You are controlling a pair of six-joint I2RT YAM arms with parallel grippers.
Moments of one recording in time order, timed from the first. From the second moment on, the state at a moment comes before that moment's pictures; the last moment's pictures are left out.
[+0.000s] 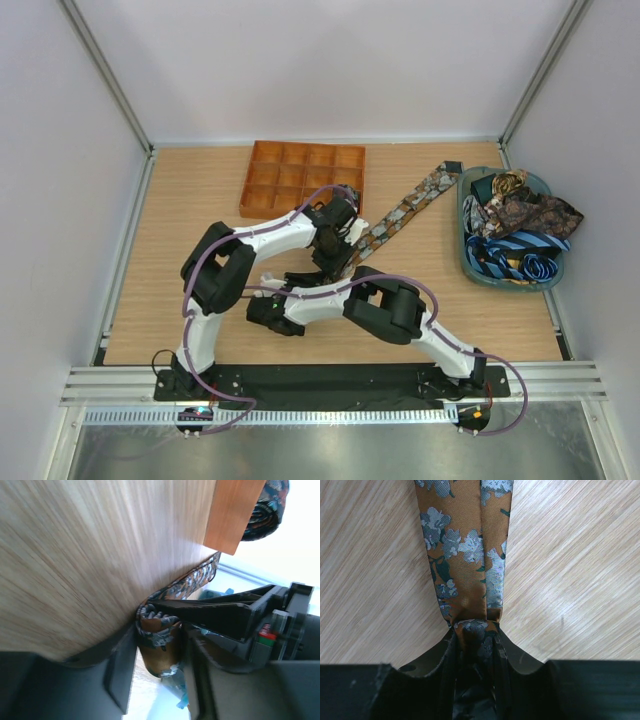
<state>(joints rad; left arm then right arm) -0.78 2.07 1.51 -0.70 0.20 -0.03 1.26 2.31 1.53 -0.76 1.12 -0.07</state>
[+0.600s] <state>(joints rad) -0.78 2.04 1.47 -0.71 0.17 -0.05 1.26 2.32 1.54 -0.79 1.11 -0.02</state>
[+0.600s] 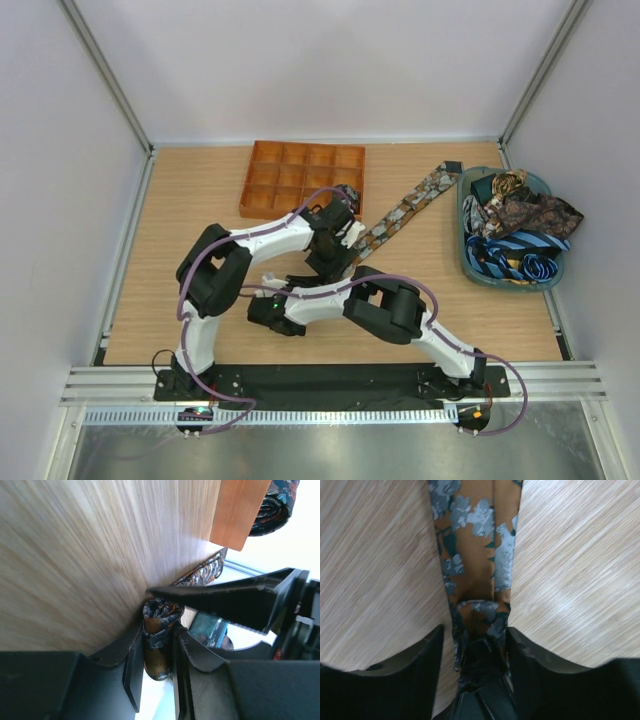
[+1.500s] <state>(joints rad) -0.77 1.44 1.27 -0.38 -0.23 -0.21 1.23 1.99 1.28 -0.53 0.69 -0.02</state>
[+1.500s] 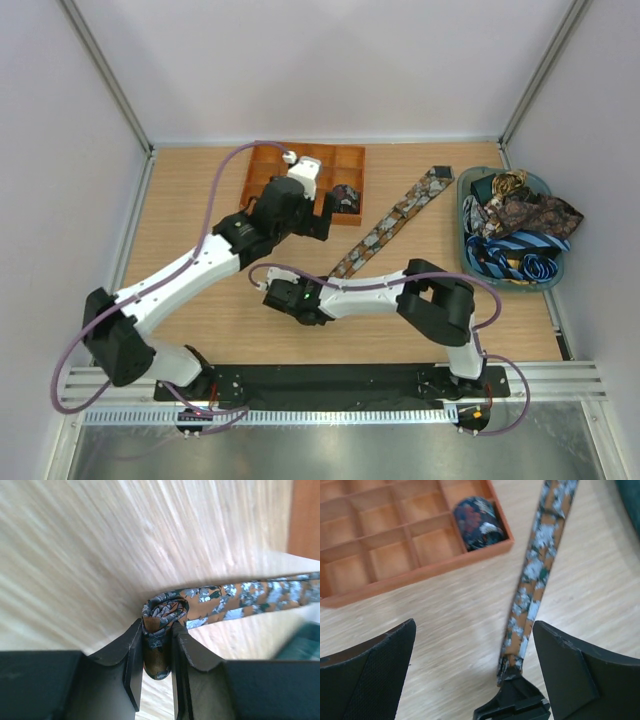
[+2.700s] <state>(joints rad) -0.65 1.09 0.68 -0.04 -0.27 -0.36 0.63 1.71 0.86 -0.01 -0.53 0.23</state>
